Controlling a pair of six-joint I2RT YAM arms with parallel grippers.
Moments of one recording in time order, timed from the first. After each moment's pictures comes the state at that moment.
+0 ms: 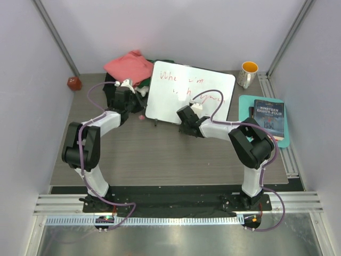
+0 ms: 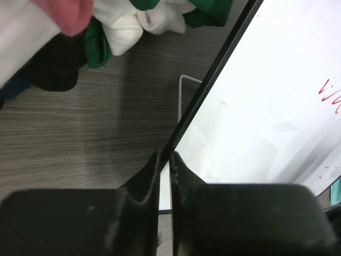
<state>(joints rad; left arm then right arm) -0.23 1.78 1.08 0.17 0.16 -0.55 0.66 1.90 1.12 -0.15 0.33 0.83</state>
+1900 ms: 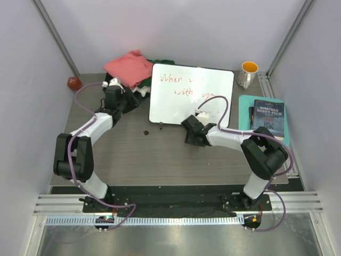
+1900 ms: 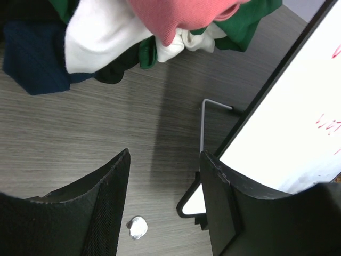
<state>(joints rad) -0.17 1.63 1.05 0.05 0.08 -0.60 0.70 1.72 0.97 -0.31 0.38 0.83</state>
